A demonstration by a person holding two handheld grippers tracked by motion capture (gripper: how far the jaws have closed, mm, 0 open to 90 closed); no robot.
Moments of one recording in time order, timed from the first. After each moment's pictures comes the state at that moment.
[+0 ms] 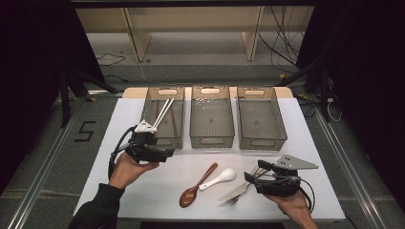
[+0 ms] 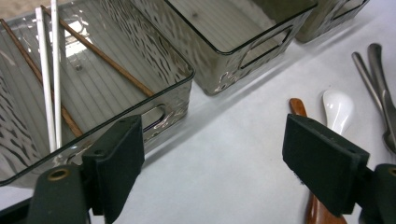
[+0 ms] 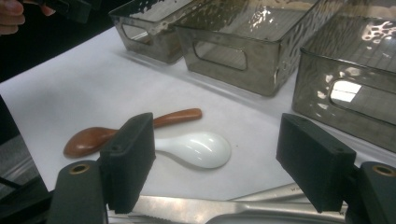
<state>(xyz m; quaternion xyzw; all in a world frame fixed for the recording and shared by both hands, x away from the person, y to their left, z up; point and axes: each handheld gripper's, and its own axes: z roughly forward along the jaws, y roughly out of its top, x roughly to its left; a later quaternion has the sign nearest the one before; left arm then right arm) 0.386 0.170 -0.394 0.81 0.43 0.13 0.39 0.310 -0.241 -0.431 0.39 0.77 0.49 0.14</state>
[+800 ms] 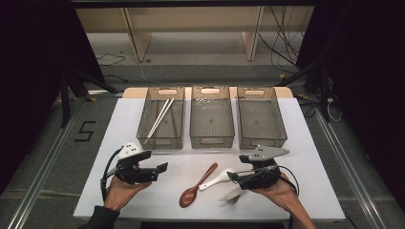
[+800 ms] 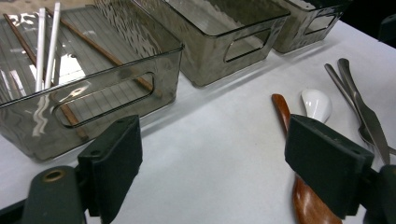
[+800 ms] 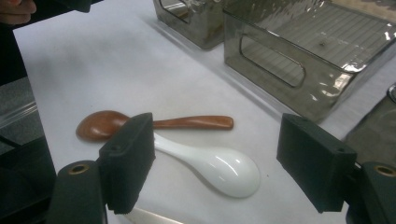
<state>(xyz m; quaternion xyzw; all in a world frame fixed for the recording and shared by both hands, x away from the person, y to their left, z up) 0.337 0.197 -0.429 0.76 0.42 0.15 0.47 0.335 -0.194 -0.416 0.30 0.84 0.43 0.12</state>
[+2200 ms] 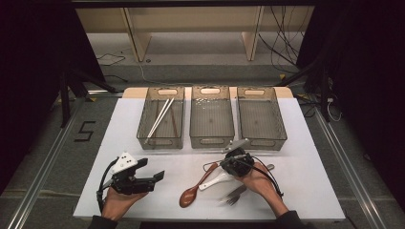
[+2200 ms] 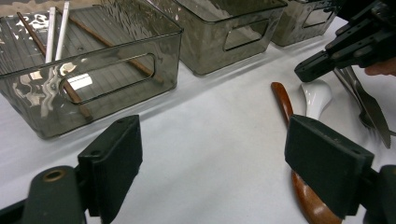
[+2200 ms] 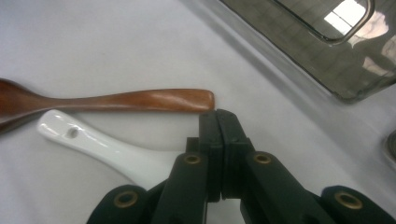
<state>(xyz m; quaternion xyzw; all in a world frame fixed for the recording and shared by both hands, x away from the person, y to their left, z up) 0.316 0.203 -0.443 0.76 0.42 0.16 0.47 0.391 -0.142 -0.465 0.33 0.89 0.29 0.11</state>
